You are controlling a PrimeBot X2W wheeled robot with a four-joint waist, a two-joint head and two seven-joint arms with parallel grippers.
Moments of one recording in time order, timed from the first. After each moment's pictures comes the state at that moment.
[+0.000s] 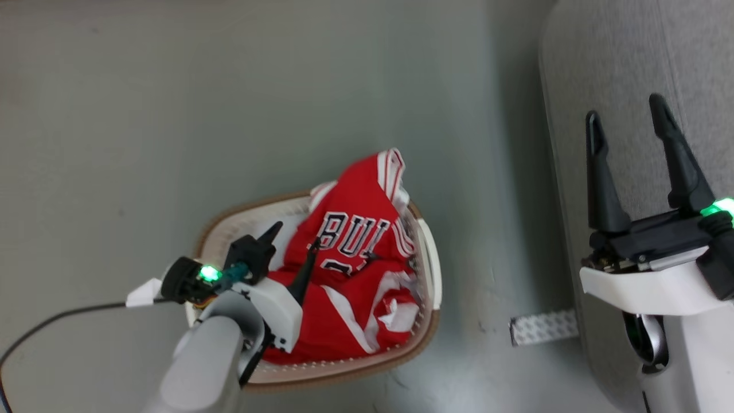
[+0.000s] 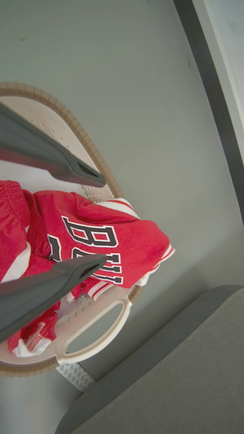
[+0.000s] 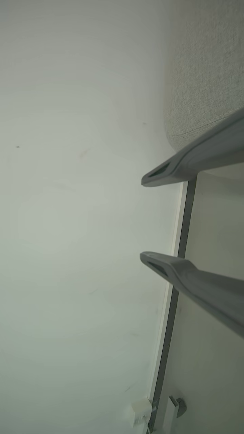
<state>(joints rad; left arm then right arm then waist) -0.59 0.10 -0.32 0.73 -0.02 -0.12 -0.22 -0.44 -0.05 0.09 -0.01 0.09 0.13 -0.26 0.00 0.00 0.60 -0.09</state>
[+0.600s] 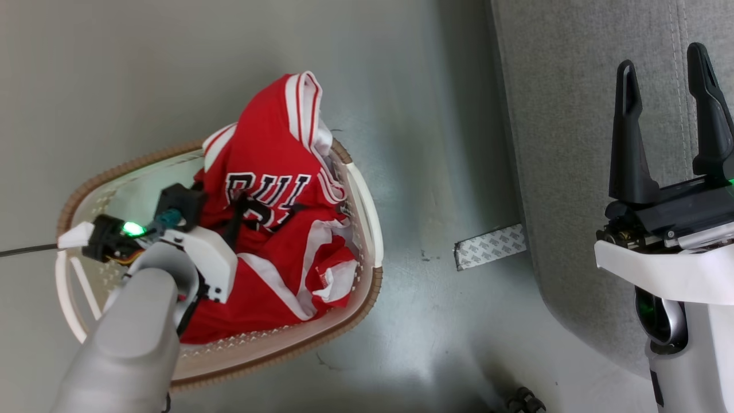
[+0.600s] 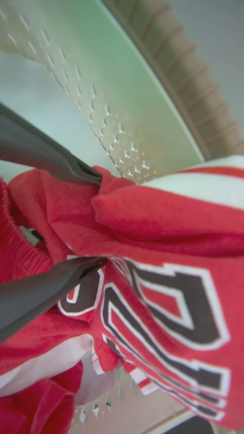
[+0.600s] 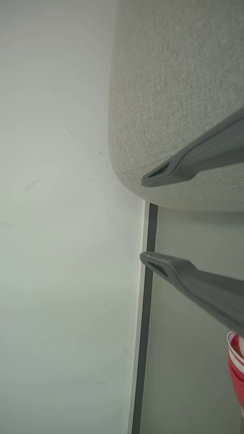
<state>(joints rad) -0.77 0.24 -0.33 0.90 -0.04 -0.11 -0.18 -0.51 -0.05 0.09 -0.10 0.19 0.13 -0.26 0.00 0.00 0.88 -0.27</state>
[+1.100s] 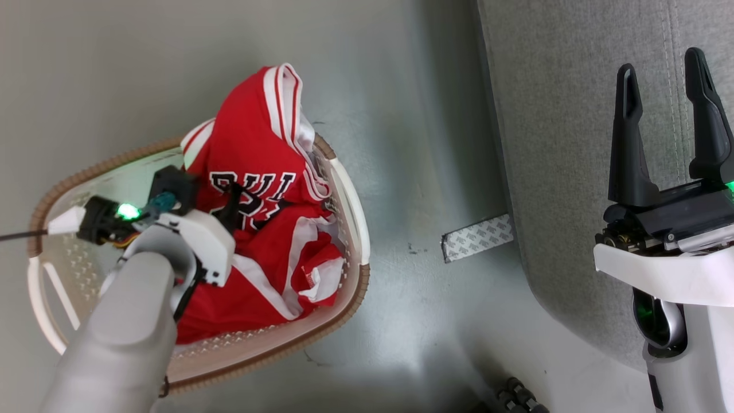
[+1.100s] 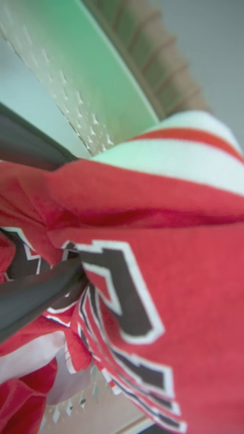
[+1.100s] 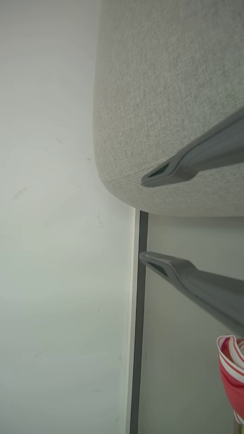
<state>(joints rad) -0.81 0.26 -0.36 0.88 -0.07 -0.11 -0.18 -0.50 -0.05 0.10 -0.10 0.23 0.13 -0.26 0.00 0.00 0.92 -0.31</state>
